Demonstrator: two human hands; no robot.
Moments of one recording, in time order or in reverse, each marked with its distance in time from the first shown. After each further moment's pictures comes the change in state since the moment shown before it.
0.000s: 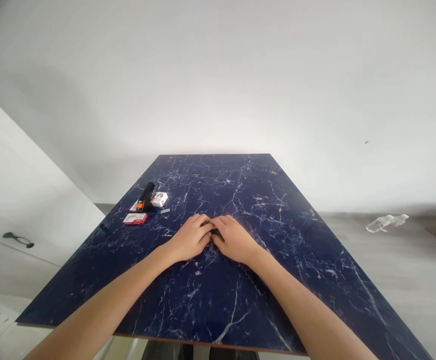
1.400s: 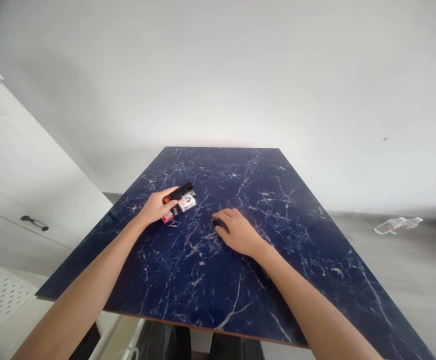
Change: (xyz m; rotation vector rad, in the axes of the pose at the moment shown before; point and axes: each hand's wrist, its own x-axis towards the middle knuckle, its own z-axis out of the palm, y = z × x) left_hand -0.038 -0.108 -0.052 -0.211 0.195 -0.468; right_hand -0.001 0.009 0.002 0.047 -0.029 0.064
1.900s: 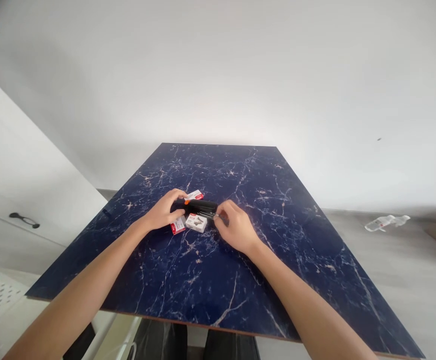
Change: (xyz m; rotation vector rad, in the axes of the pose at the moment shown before) left_hand -0.005 0.030 0.016 -0.033 -0.131 0.177; right_hand 0.003 -0.014 -0.002 0.136 0.271 0.106
